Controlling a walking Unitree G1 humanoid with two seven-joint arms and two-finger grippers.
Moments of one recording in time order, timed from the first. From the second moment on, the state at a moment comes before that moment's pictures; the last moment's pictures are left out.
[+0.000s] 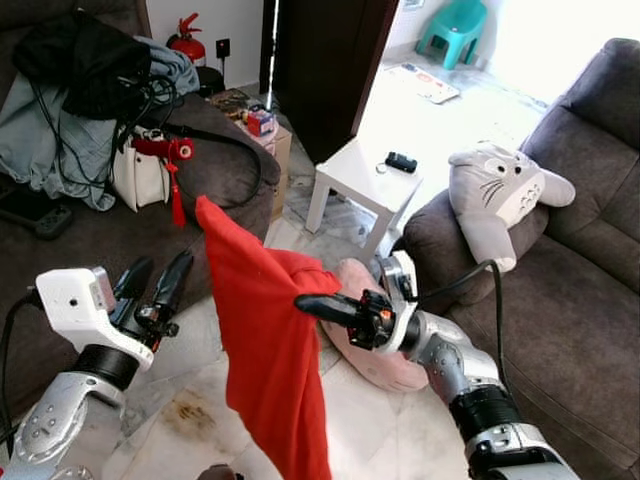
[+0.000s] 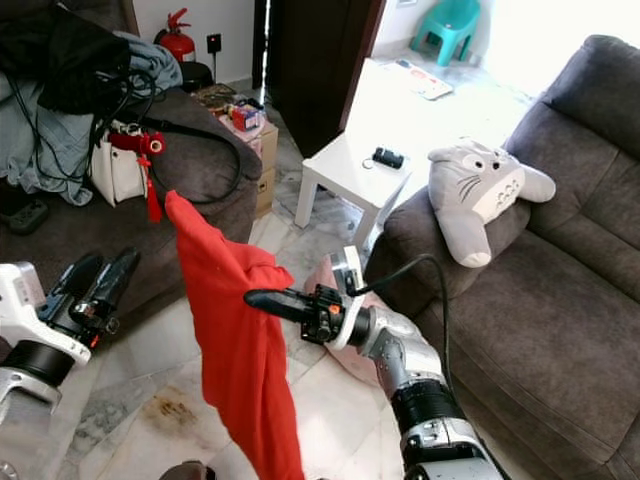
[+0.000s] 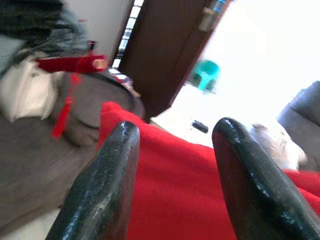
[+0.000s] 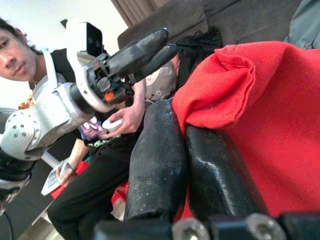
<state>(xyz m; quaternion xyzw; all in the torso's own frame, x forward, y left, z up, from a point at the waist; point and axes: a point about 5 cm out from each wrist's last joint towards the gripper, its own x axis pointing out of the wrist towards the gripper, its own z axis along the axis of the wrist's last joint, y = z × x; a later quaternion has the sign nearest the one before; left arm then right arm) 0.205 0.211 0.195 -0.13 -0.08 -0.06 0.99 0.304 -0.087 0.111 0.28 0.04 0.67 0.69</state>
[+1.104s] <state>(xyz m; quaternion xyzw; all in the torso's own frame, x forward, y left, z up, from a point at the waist) 0.172 0.332 0.163 -0.15 -0.06 0.23 0.96 0.283 -0.115 0.100 0.20 0.09 0.70 0.68</state>
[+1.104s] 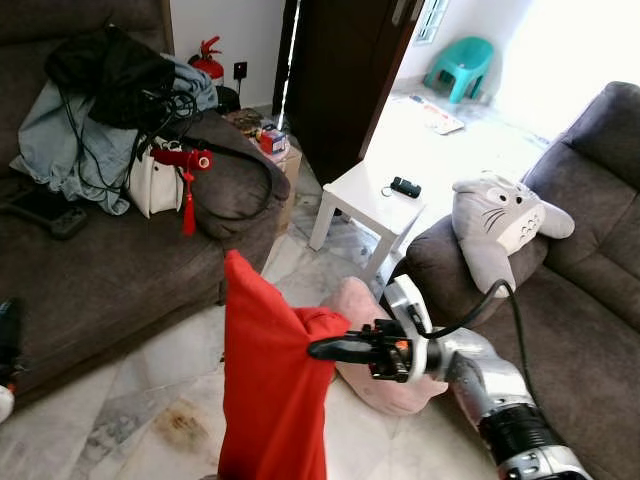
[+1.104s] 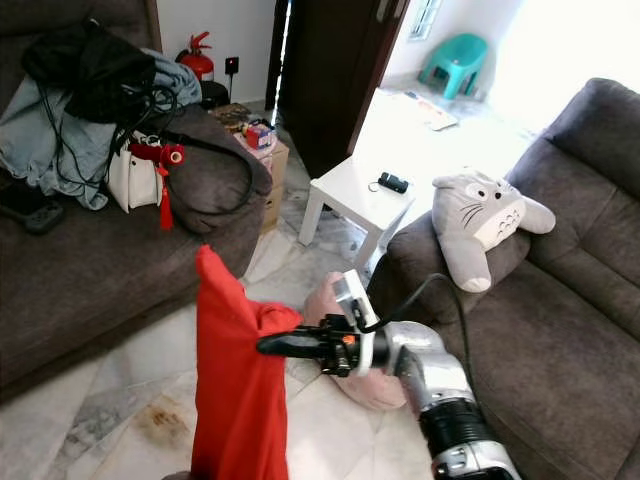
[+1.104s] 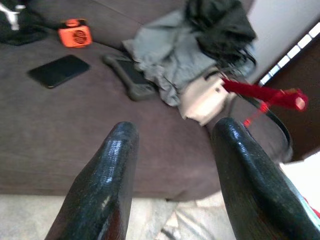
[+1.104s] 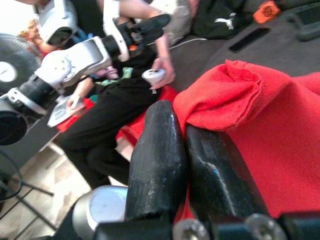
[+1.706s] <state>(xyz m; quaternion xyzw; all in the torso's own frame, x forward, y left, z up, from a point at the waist) 0.212 0.241 0.125 -0.14 0.04 0.00 0.99 0.324 -0.089 0.075 0.13 0.12 0.43 0.88</state>
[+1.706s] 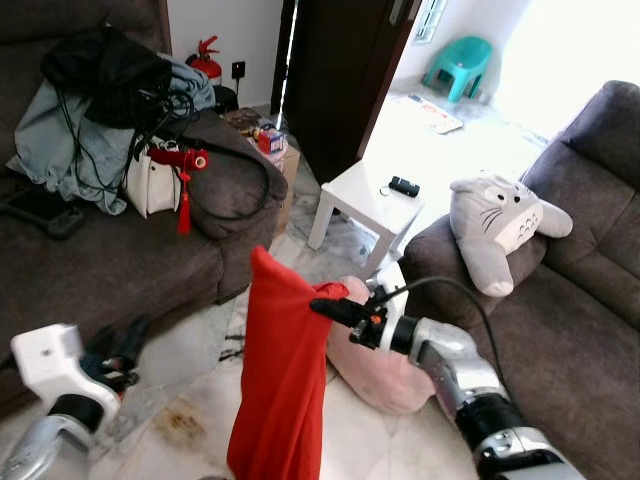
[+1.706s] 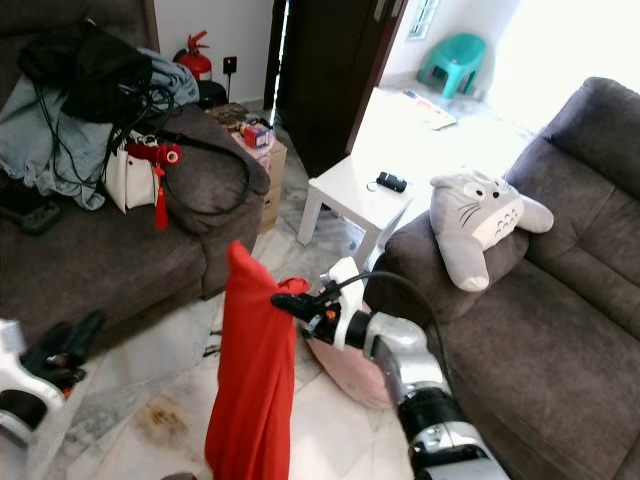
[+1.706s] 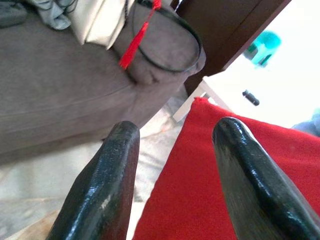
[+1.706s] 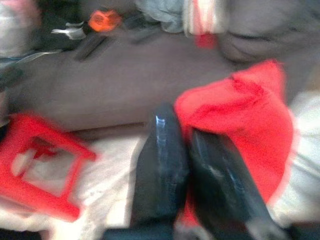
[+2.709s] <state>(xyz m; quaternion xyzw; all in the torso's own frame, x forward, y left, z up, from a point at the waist) 0.237 0.222 0.131 -0.14 0.01 0.00 0.99 0.371 -0.070 0.128 0.10 0.06 0.40 0.91</state>
